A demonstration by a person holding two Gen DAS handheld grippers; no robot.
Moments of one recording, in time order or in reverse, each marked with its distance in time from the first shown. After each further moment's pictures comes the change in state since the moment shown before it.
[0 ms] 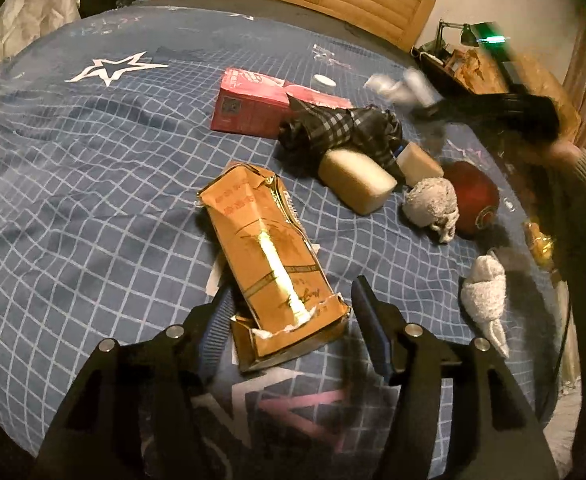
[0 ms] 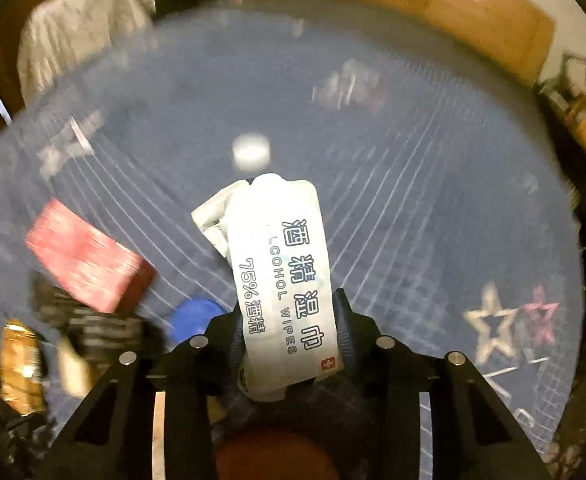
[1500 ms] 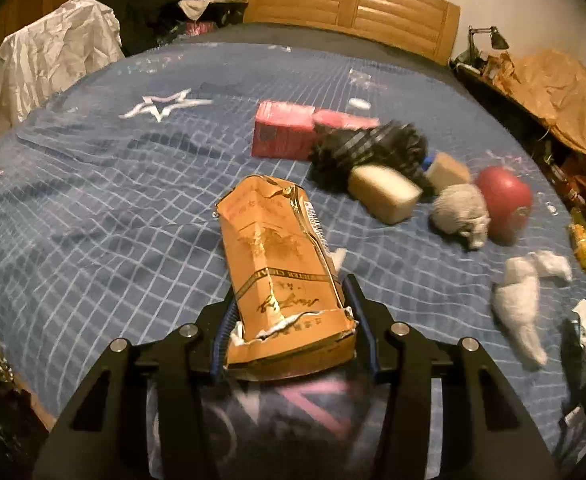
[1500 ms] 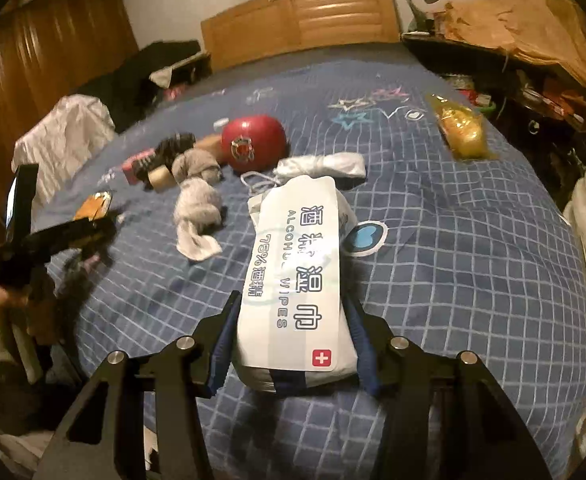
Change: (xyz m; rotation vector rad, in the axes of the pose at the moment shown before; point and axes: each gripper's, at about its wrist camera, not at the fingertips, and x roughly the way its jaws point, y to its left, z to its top) left arm -0.018 -0.034 -0.014 0.044 -0.128 0.252; right arm -0.168 0.035 -0.358 0.462 -0.267 -0.004
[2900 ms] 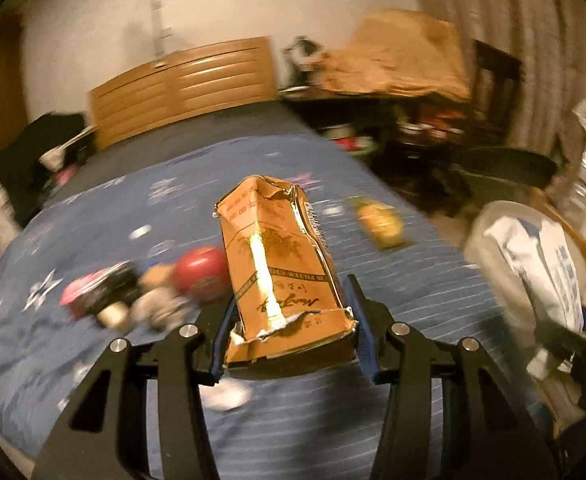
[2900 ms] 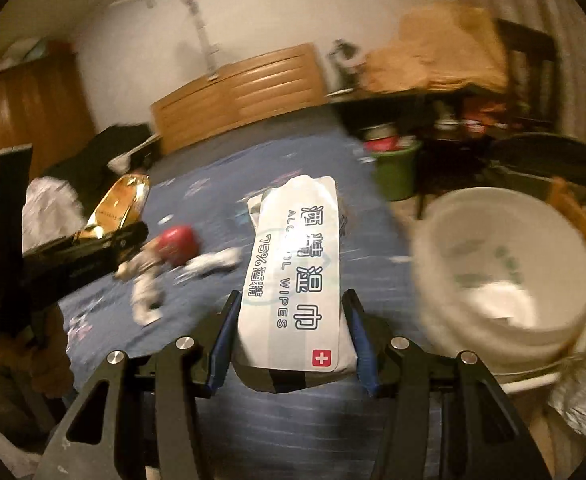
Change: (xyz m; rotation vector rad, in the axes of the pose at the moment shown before) left arm -0.116 -0.276 -0.030 0.531 -0.225 -0.268; right arm -0.151 -0.112 -0.009 0.169 -0.263 -0.150
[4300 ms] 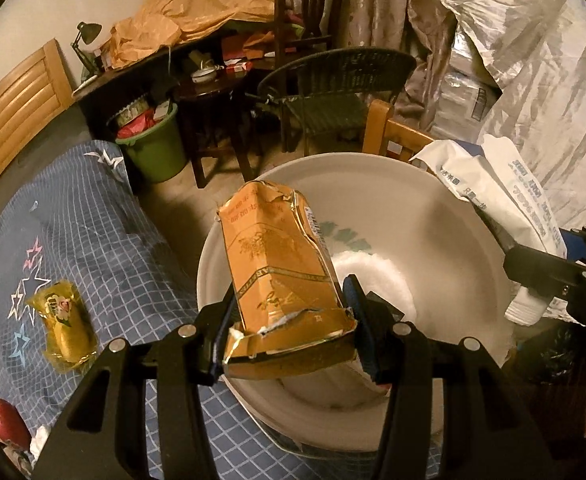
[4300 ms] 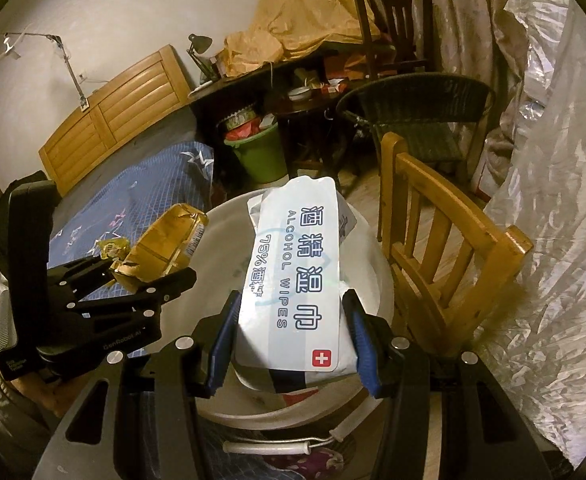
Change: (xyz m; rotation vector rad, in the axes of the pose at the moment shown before) left arm 0.137 -0.272 0.052 0.375 0.217 -0.439; right arm -0.001 -0.257 0.043 0.265 0.091 -0.272
